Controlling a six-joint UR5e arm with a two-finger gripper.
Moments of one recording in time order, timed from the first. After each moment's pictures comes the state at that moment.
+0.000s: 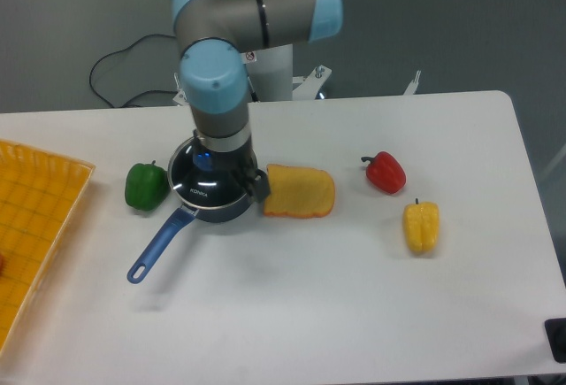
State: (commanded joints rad) arm 2.20 -1.76 -1.72 -1.34 1.62 0.97
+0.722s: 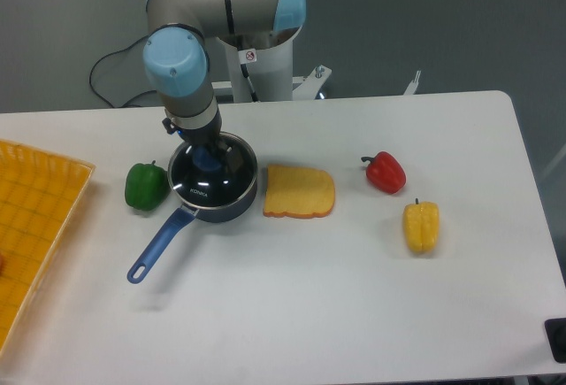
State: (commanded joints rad) arm 2.18 -1.66 -1.93 -1.17 1.58 0.81
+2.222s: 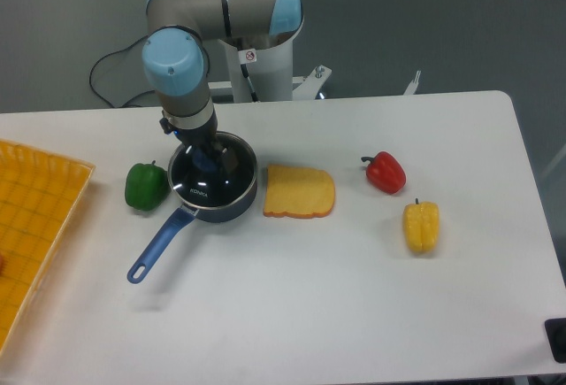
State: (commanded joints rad) arm 2.18 -1.68 -1.95 -1.17 1.57 0.89
